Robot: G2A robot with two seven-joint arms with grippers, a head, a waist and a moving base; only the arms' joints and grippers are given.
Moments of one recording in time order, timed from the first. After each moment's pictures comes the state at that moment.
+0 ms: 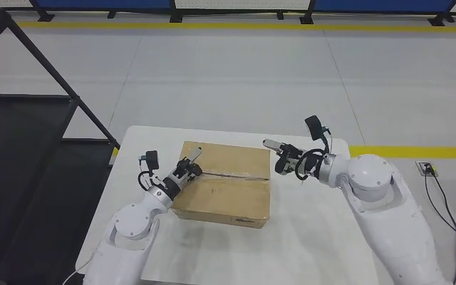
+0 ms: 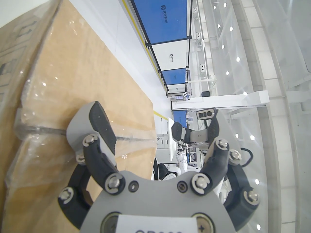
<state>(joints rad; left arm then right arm) 1.03 -1.29 -1.35 -1.50 -0.08 -0.02 -0.43 -0.73 -1.14 1.23 -1.58 0.08 0.40 0.85</state>
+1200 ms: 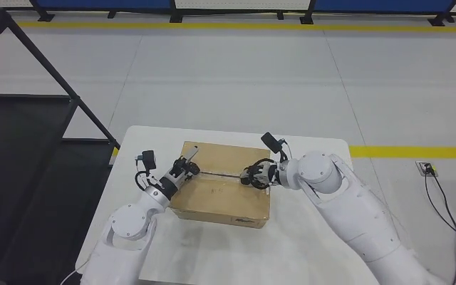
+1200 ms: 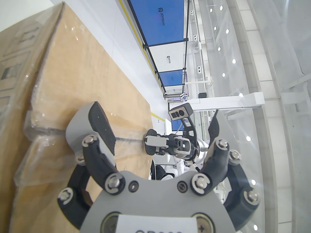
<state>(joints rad) 1.04 -1.28 -1.38 -1.51 -0.12 -0.04 -0.42 -0.50 -1.23 0.88 -1.26 0.04 0.43 0.91</state>
